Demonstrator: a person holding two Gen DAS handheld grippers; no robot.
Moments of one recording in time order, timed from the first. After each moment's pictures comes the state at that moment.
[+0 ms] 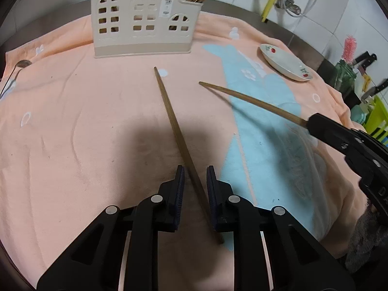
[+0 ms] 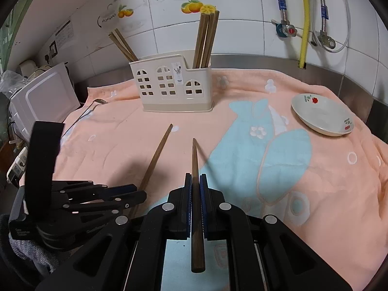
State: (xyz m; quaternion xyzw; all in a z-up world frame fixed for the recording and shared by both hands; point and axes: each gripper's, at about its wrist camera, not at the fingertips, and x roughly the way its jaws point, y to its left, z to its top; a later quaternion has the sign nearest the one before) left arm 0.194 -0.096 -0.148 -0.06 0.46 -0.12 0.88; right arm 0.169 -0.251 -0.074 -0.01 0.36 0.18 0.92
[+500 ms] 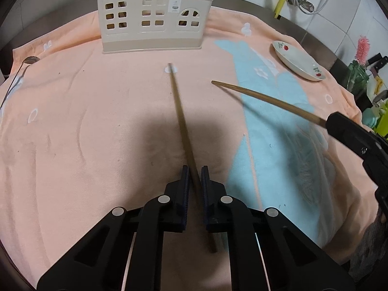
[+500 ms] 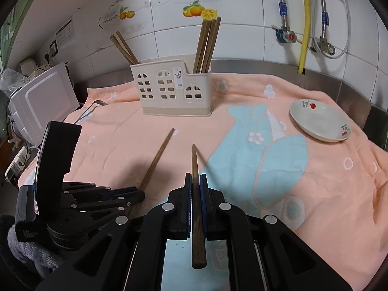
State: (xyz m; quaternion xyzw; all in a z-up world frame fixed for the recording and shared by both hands) left arm 0.200 -0.098 -0.144 -0.06 0.48 -0.09 0.87; right arm 0.167 -0.250 -0.065 -0.02 0.35 0.18 0.92
